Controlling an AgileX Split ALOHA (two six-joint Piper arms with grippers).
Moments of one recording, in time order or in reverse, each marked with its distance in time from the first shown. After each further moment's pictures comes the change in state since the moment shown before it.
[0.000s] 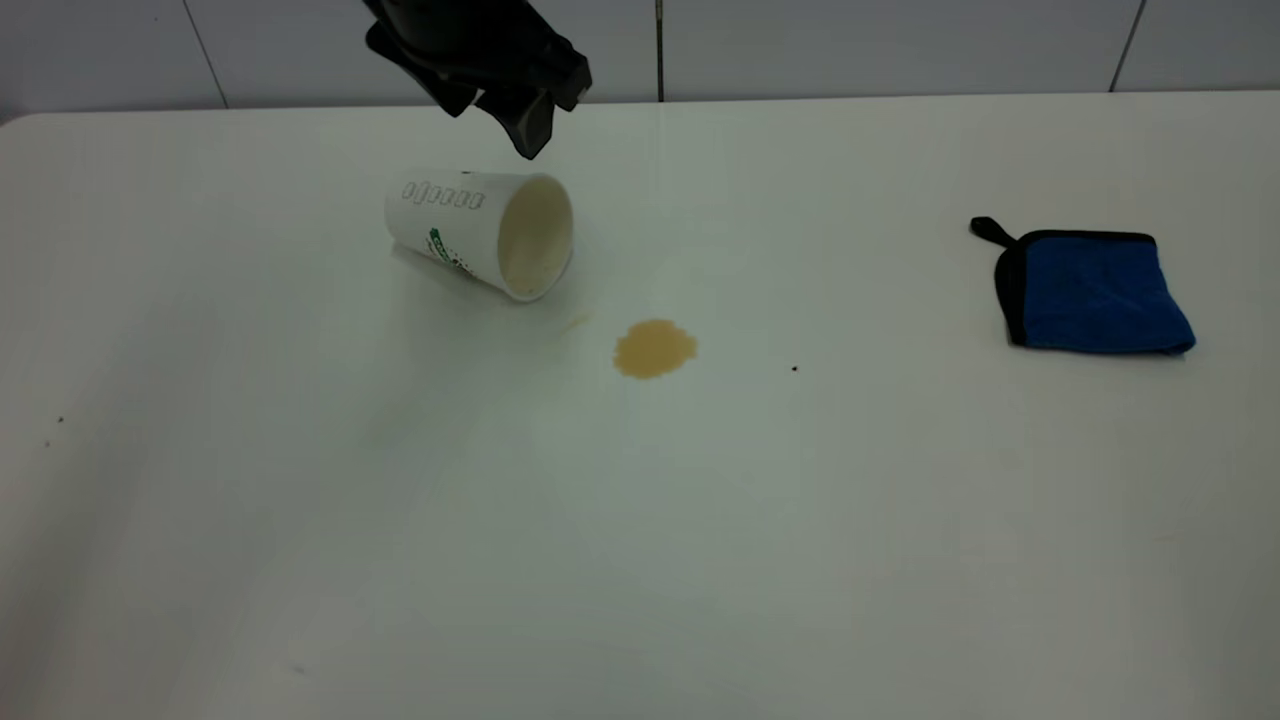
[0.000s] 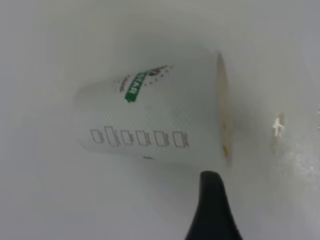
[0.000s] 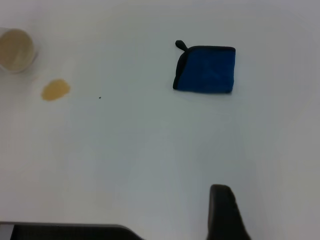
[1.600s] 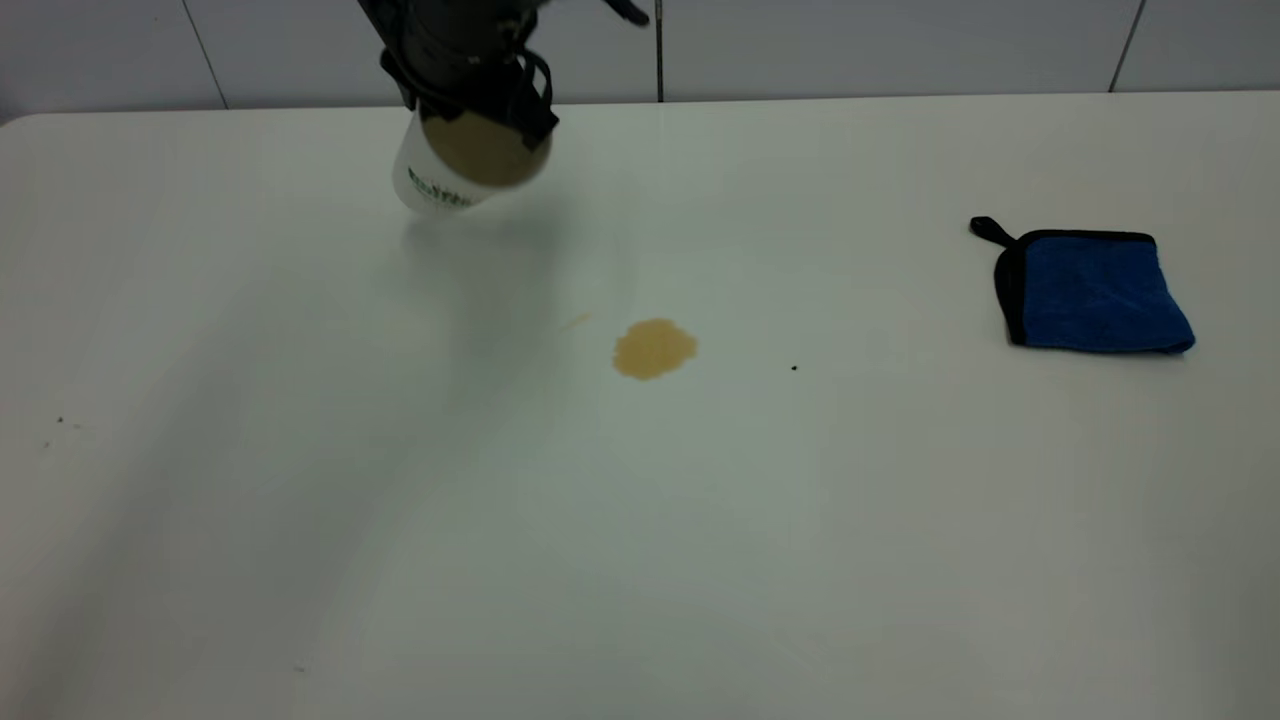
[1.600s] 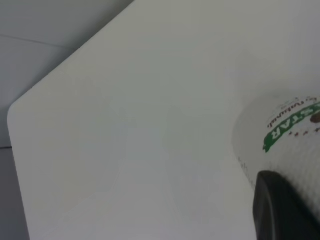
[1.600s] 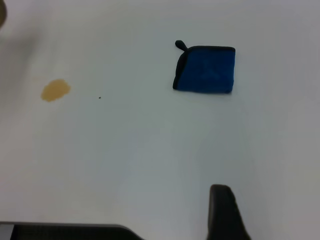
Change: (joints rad) left arm -0.007 0.228 -0.257 0.566 0.250 -0.455; right arm 0.000 0.000 0.000 0.000 0.000 0.000
